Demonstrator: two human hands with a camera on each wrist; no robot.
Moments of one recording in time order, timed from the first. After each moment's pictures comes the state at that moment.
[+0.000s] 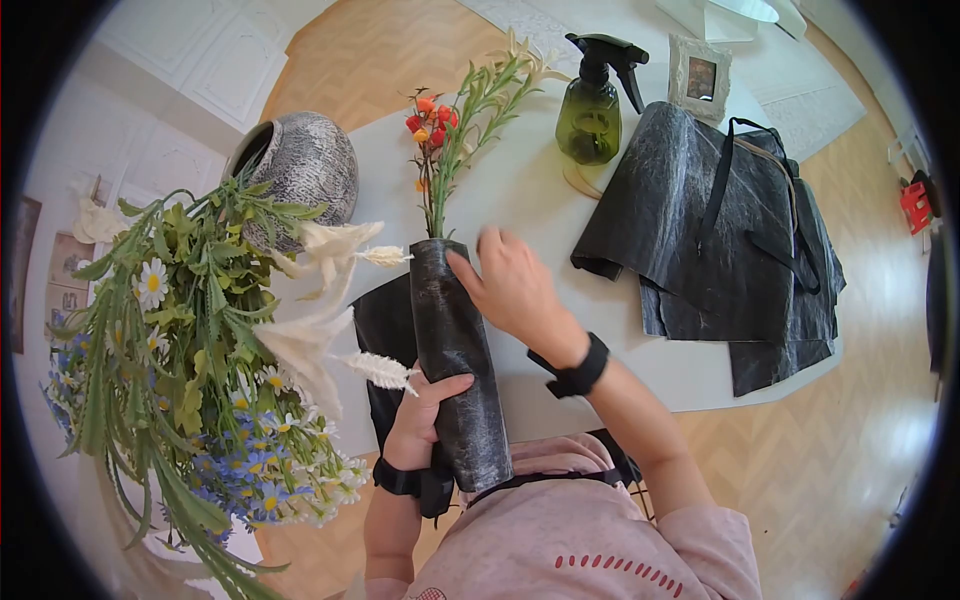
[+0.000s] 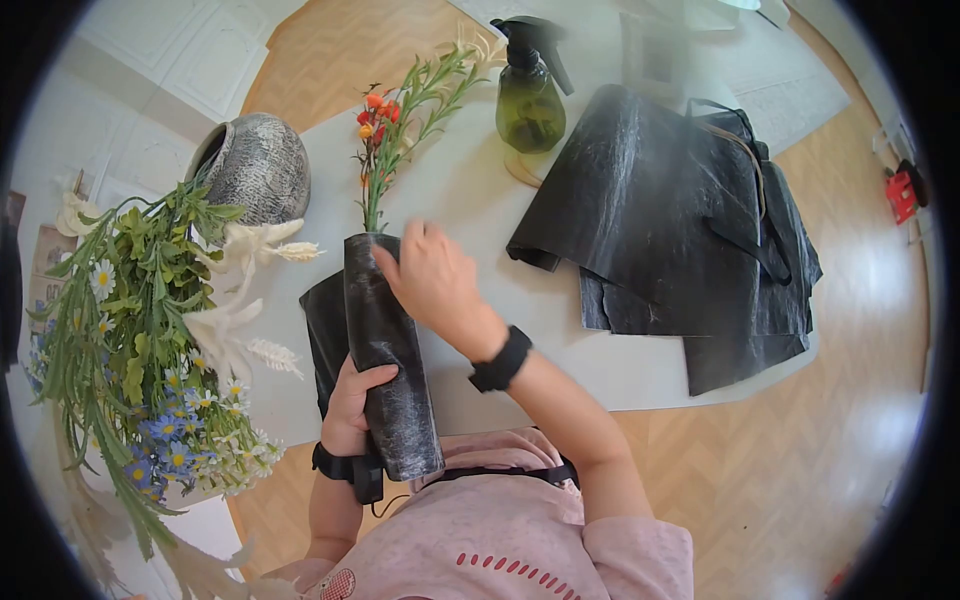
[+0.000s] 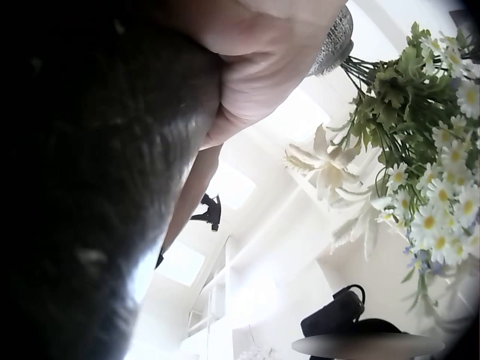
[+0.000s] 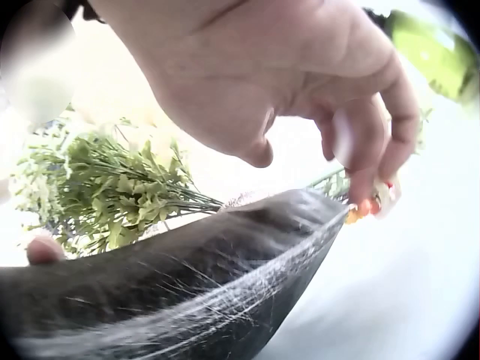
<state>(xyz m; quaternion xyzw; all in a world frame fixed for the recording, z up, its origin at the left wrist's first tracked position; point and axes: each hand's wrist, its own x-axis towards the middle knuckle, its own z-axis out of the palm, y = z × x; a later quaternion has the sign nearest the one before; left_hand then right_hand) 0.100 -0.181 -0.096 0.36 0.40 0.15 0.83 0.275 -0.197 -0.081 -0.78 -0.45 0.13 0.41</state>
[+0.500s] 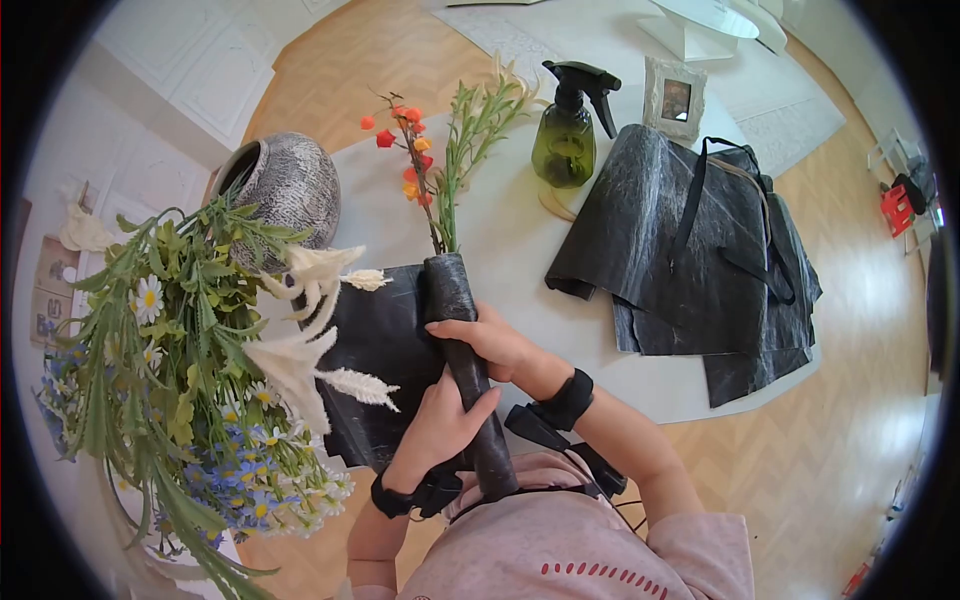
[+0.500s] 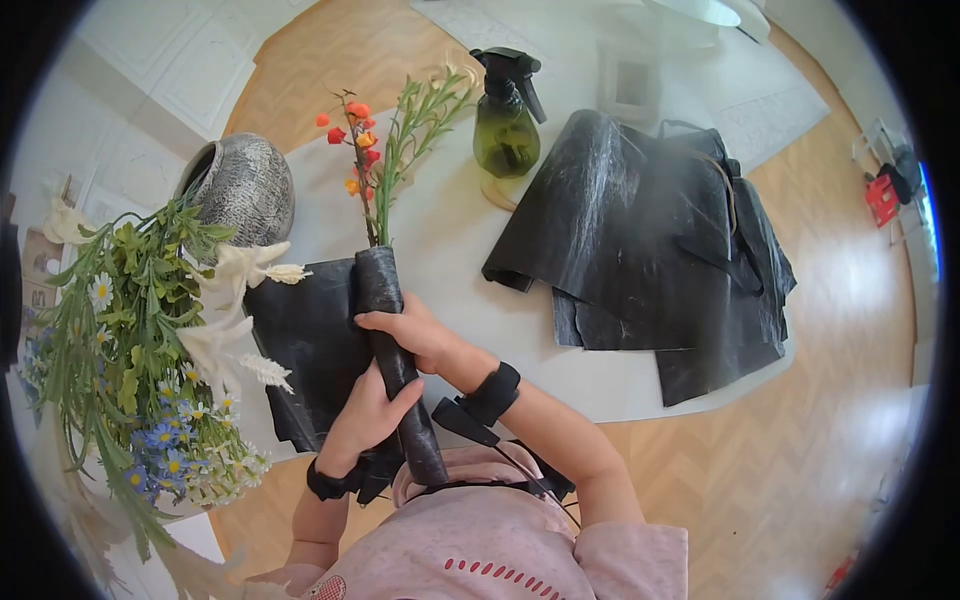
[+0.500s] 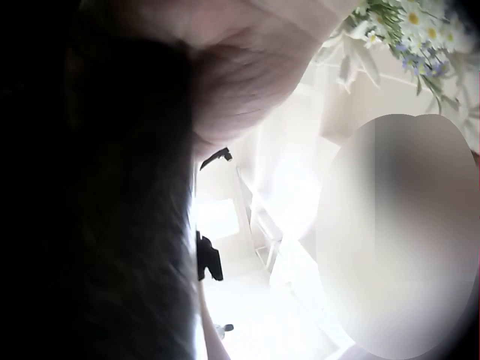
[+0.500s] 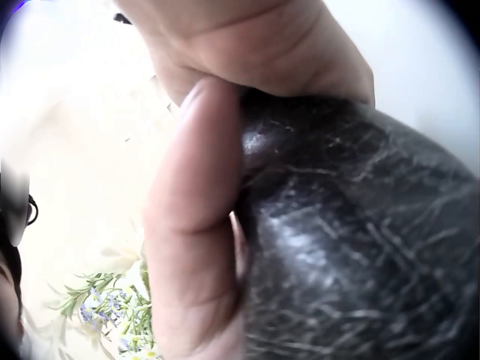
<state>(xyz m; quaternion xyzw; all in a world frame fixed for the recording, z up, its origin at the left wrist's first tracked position) 0.128 -0.200 -0.080 0.78 0.31 0.07 0.54 0.257 -0.212 -0.114 -0.43 -0.12 0.66 0.61</state>
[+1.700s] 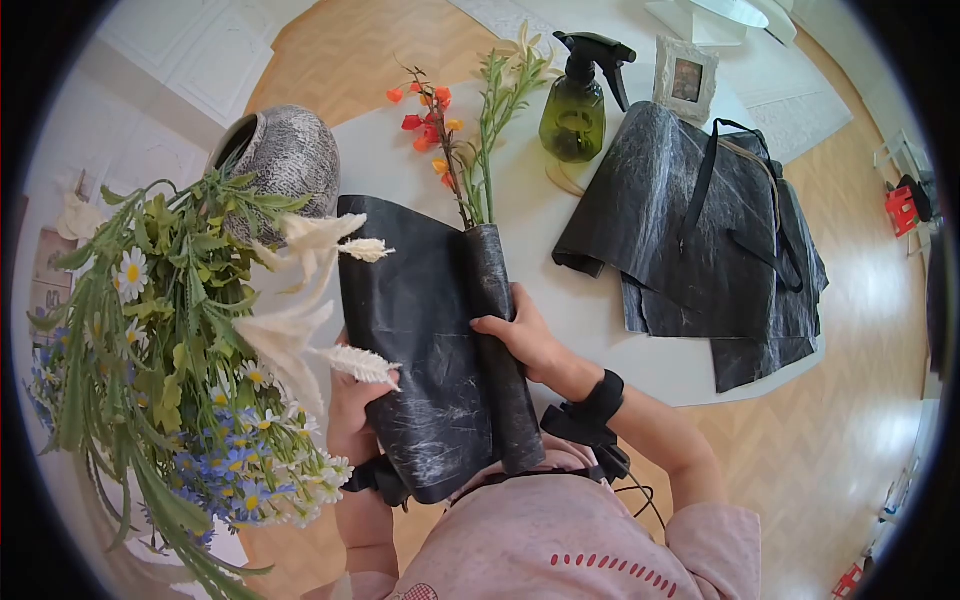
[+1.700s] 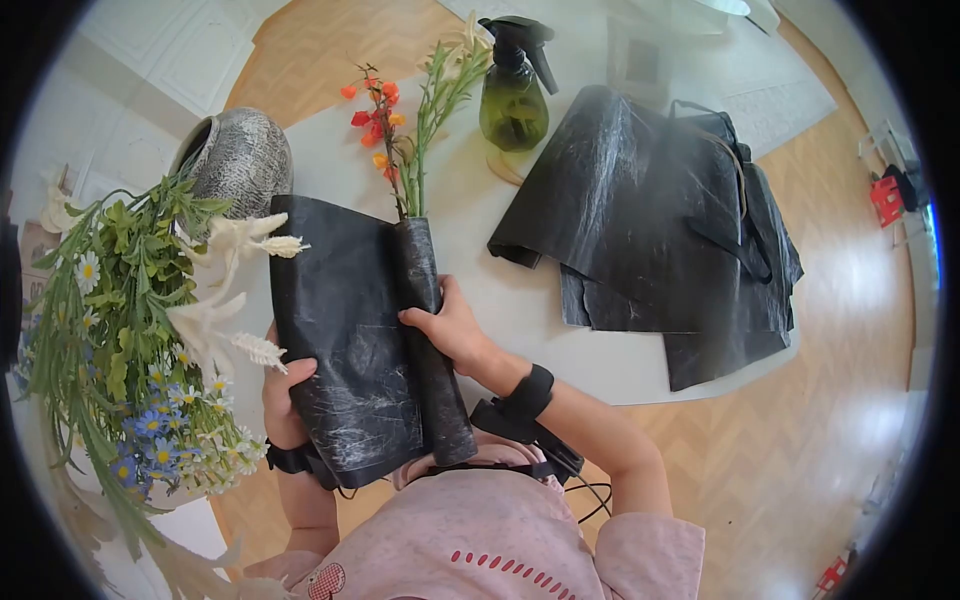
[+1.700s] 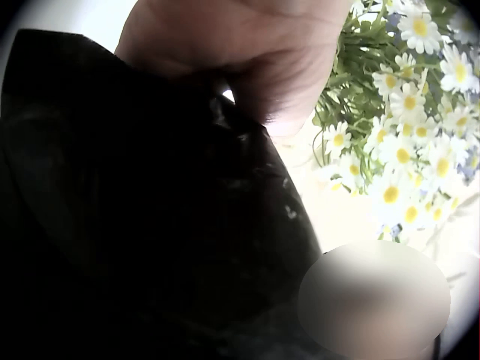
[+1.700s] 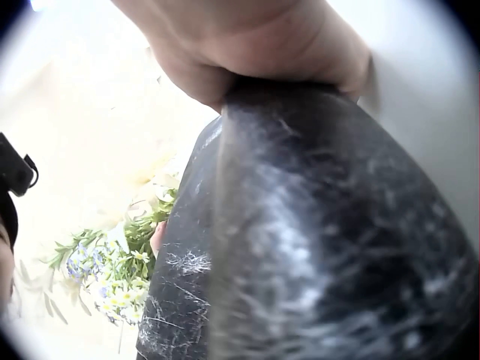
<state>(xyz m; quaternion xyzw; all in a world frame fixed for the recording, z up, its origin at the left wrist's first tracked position) 0.084 -0.164 -0.054 0.46 0.34 0.29 0.76 0.256 -0.249 -0.130 -0.56 -0.10 0.56 0.60</state>
